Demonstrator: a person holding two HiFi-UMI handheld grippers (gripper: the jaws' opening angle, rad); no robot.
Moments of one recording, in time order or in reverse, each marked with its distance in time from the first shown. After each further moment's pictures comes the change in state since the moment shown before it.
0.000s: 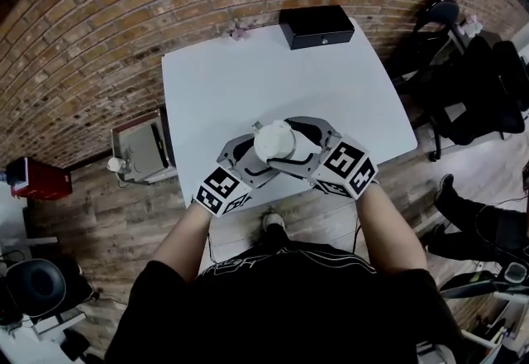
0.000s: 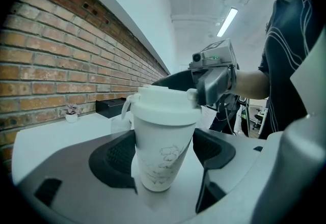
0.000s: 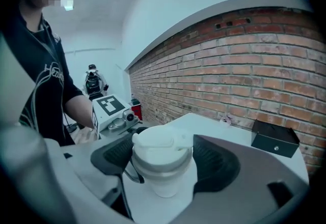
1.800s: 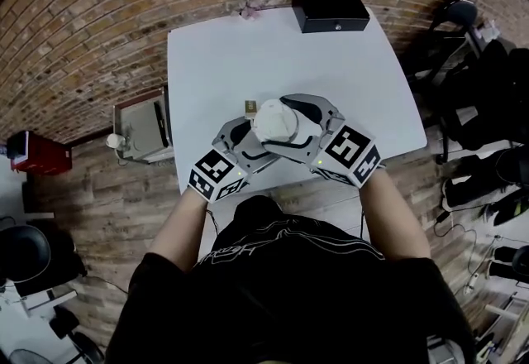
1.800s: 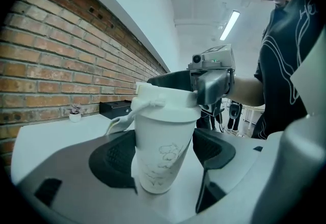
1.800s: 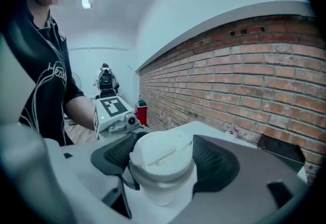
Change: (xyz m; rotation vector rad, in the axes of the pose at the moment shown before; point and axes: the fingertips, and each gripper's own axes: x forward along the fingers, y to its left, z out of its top) left arm -0.003 0.003 0.003 -0.023 -0.050 0.045; right arm 0.009 0.007 0.014 -0.121 -0.056 0.071
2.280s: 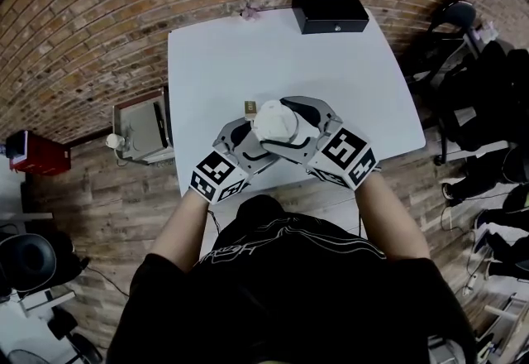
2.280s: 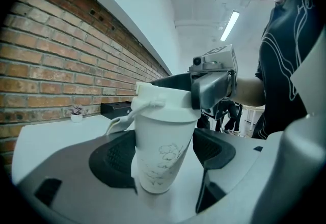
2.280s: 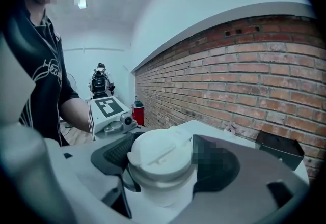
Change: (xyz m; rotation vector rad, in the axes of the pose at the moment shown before) left arm -0.002 -0.002 -0.002 0.001 -0.016 0.015; right arm 0.003 0.000 -0.006 0.029 -0.007 -0.048
